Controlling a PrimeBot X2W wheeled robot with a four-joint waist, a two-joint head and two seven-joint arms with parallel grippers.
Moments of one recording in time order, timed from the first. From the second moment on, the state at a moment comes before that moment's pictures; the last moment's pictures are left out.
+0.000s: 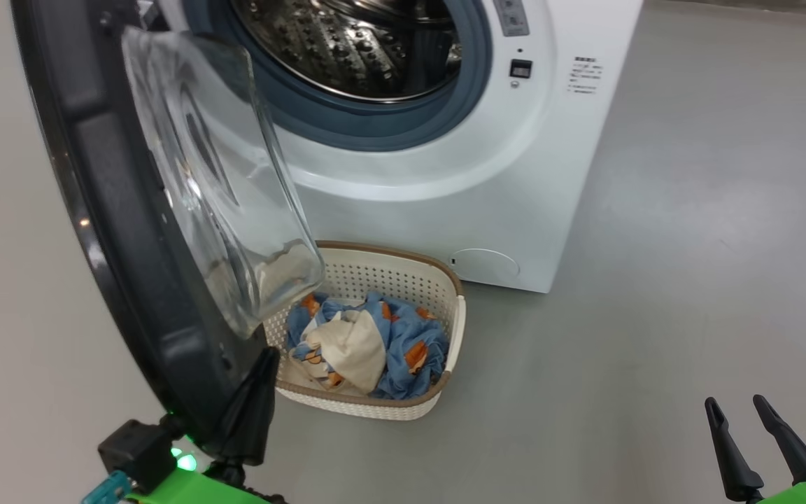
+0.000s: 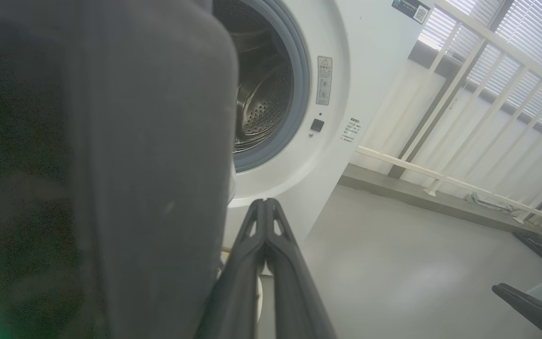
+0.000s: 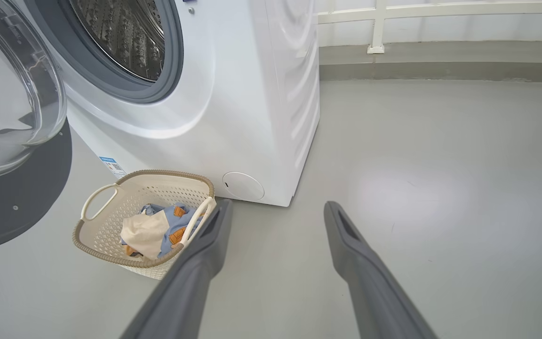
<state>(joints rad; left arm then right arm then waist) -0.07 0.07 -0.23 0.11 -0.49 -0.14 -0.25 0.04 -0.29 -0.02 0.29 0.41 0.13 -0.25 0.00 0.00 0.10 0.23</state>
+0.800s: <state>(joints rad) -0.03 0.18 -0.01 0.12 -0.49 -0.06 -0.25 0.03 -0.30 0.00 0.30 0.41 0.13 -0.25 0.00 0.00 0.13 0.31</state>
